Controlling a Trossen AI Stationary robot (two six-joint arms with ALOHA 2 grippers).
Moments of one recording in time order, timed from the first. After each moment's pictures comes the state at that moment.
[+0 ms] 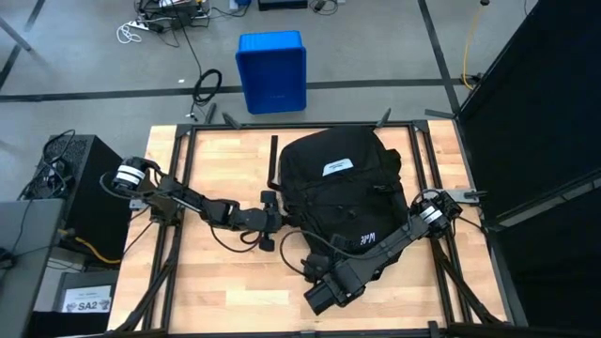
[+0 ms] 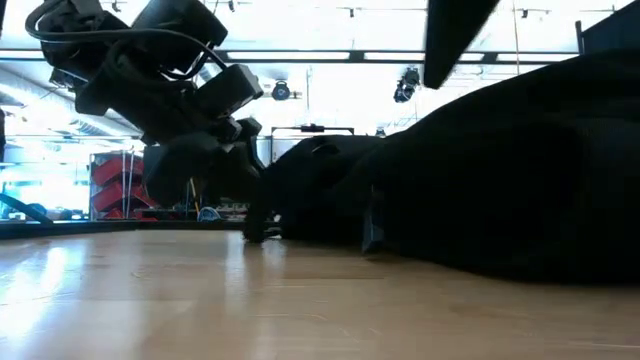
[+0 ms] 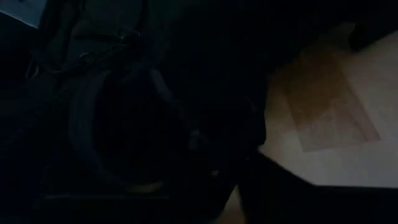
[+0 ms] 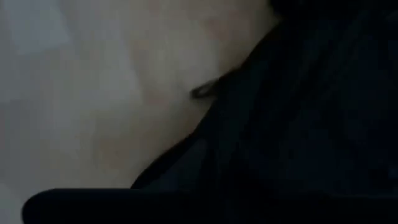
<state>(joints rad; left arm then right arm) -0.21 1.63 0.60 0.44 -0.37 0.18 0.57 2.24 2.11 -1.42 0.46 0.86</state>
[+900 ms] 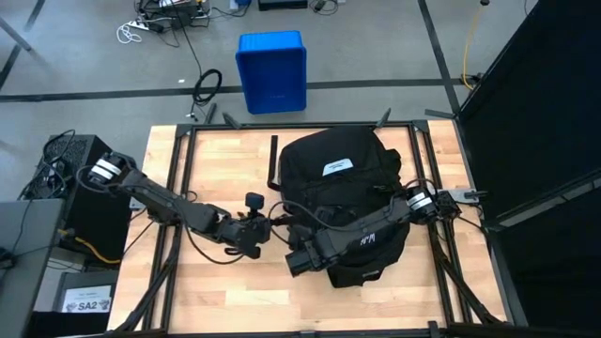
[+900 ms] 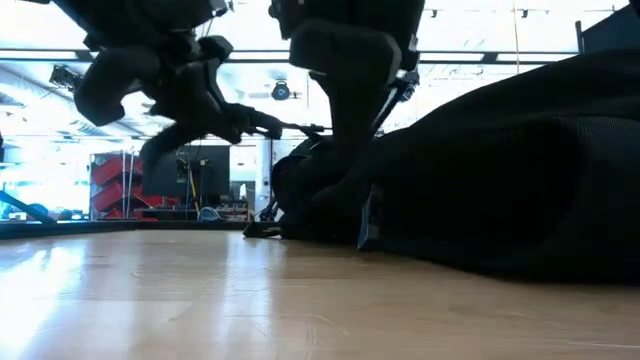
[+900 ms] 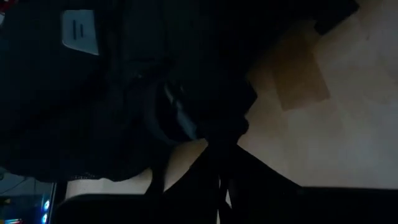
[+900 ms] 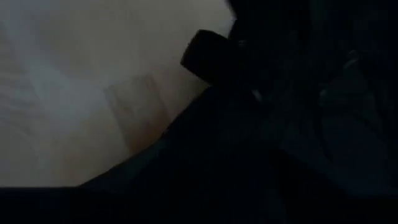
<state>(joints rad) -0.42 1.40 0.81 -0.27 -0.64 0.13 0.39 2.24 1.96 -1.25 0.56 0.71</state>
